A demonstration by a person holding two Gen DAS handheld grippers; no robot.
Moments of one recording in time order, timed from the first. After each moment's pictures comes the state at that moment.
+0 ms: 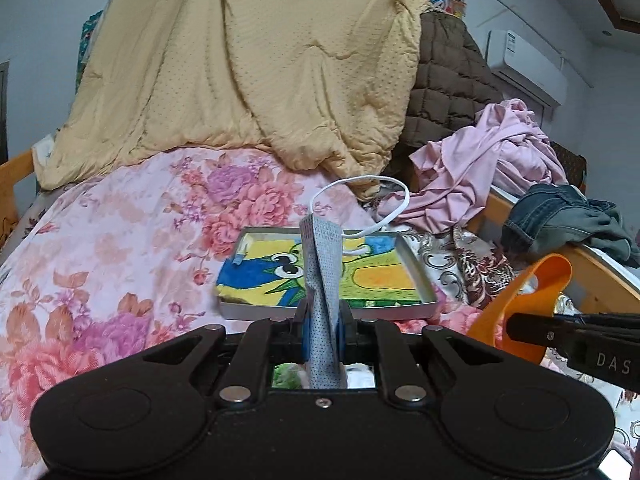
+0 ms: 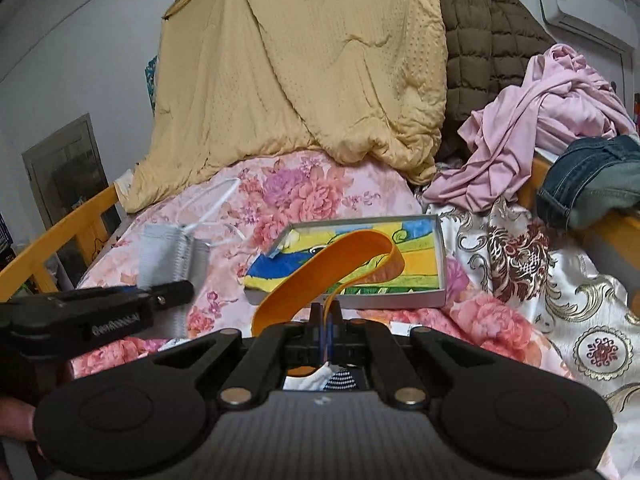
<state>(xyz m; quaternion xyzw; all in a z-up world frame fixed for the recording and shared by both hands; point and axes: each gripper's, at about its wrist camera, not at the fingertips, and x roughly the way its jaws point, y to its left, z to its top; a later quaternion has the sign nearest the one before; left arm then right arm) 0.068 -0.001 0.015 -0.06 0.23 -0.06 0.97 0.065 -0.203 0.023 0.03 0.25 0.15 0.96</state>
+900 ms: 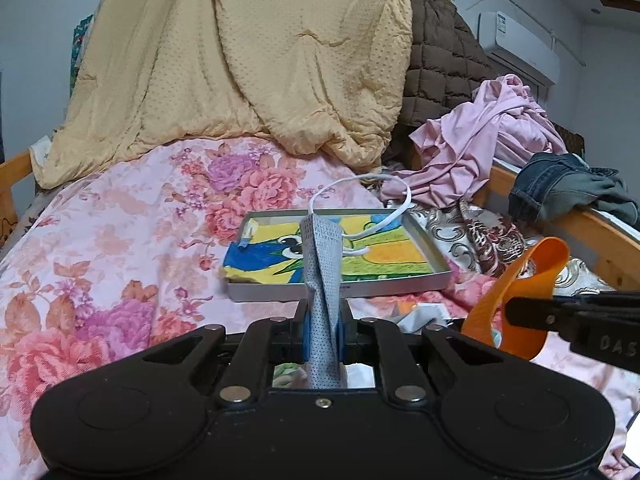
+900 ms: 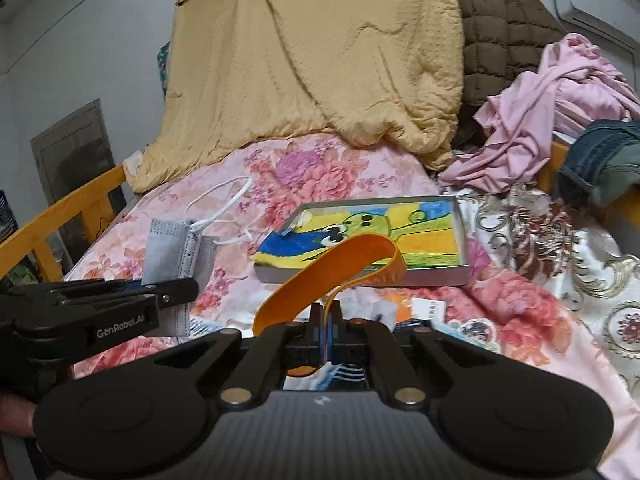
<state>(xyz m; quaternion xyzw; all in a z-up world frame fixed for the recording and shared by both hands) 0.064 0.013 -0.026 -0.03 0.24 -0.06 0.97 0.062 -0.176 -0.024 0.02 0.25 0.17 0.95</state>
